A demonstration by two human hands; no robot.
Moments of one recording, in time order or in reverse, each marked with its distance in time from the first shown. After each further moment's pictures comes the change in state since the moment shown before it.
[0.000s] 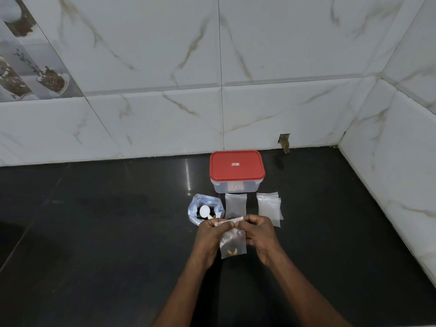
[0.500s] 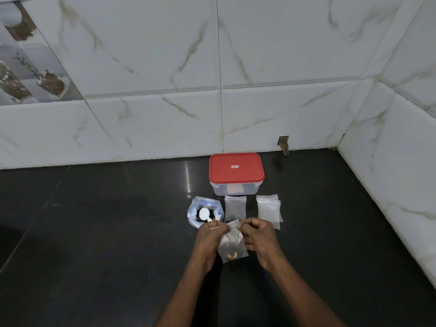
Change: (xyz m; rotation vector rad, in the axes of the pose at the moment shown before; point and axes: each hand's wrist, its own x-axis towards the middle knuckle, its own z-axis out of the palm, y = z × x) left_hand -0.004 0.007 0.000 0.079 0.052 -0.050; right_hand 0.000 0.004 -0.003 0.035 0.031 0.037
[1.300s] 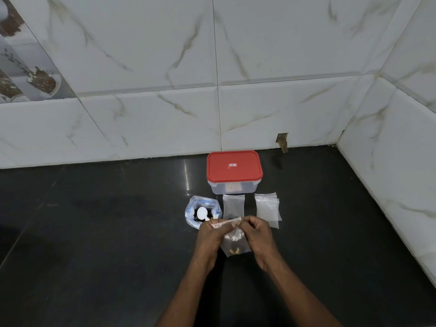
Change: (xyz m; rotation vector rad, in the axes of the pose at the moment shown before) left_hand 0.004 -0.004 0.009 -0.008 -0.023 0.065; right_hand 0.009 0.007 0.002 -0.068 0.051 -0.081
